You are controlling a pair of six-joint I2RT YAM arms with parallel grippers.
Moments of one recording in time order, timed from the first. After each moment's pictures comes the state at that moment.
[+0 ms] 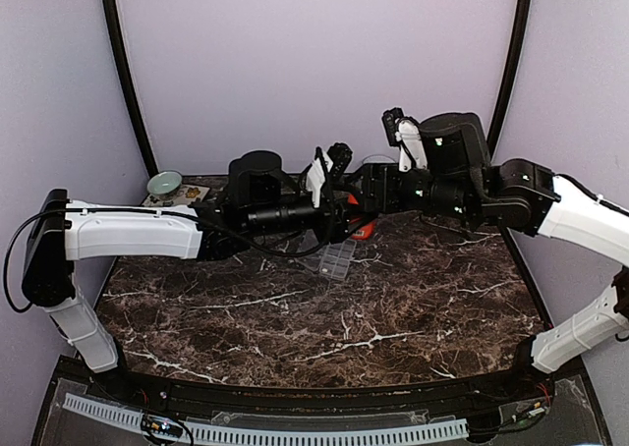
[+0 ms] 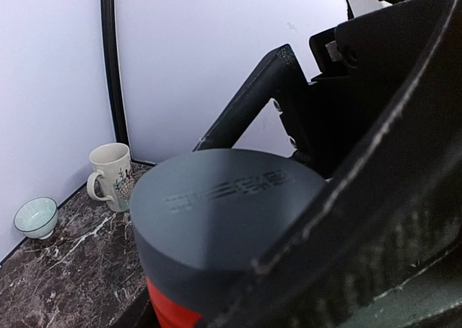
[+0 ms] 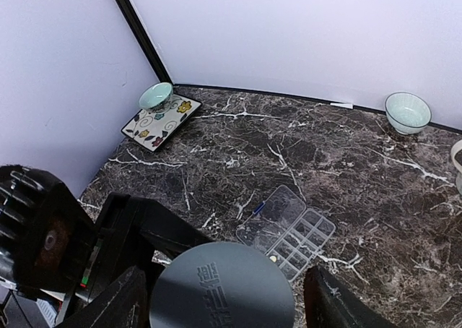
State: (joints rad) left arm -0.99 1.68 1.24 0.35 0.27 0.01; right arm 1.07 1.30 1.36 -0.48 0.36 0.48
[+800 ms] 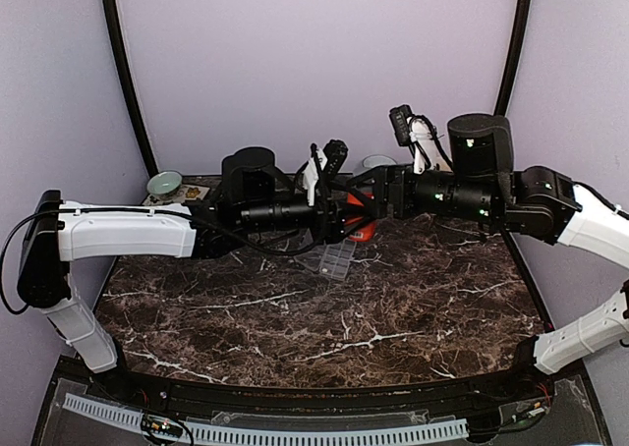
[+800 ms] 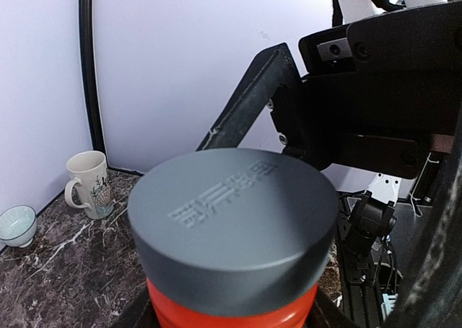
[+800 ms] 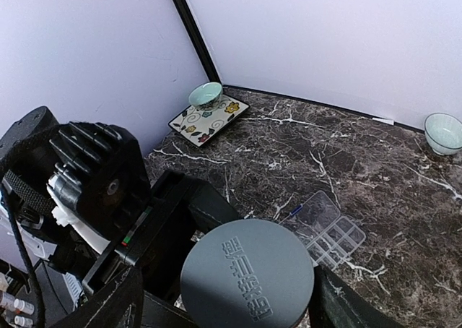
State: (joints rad) left arm -0.98 1.65 1.23 0.36 0.37 -0.04; right arm 1.07 1.20 1.28 -0.42 0.21 0.41
